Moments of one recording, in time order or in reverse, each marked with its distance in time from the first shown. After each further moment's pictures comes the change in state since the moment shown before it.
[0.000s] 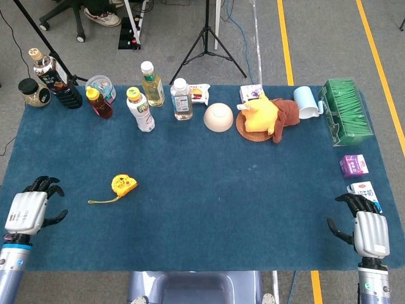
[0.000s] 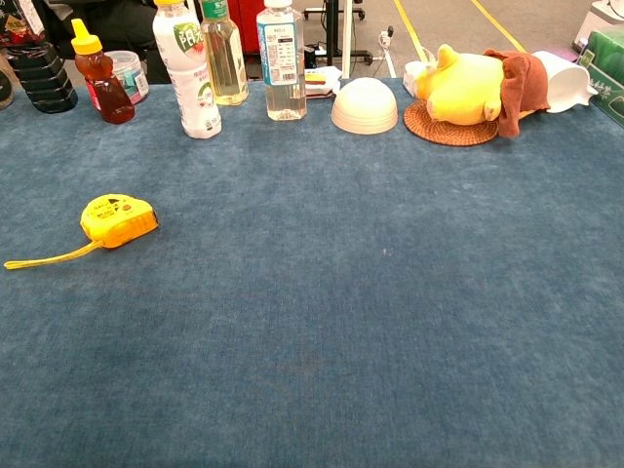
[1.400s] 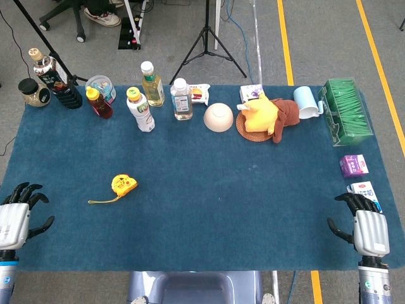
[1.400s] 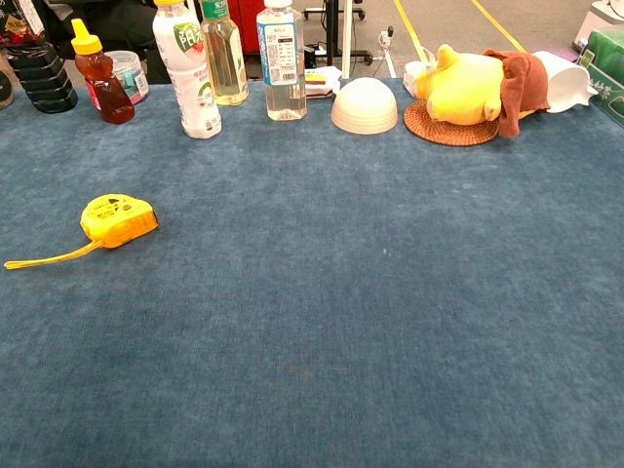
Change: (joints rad) left arm 0.110 -0.011 0.040 0.031 0.104 0.193 -0.042; right arm 0.012 0.004 -0.002 0.009 0.002 -0.016 0.004
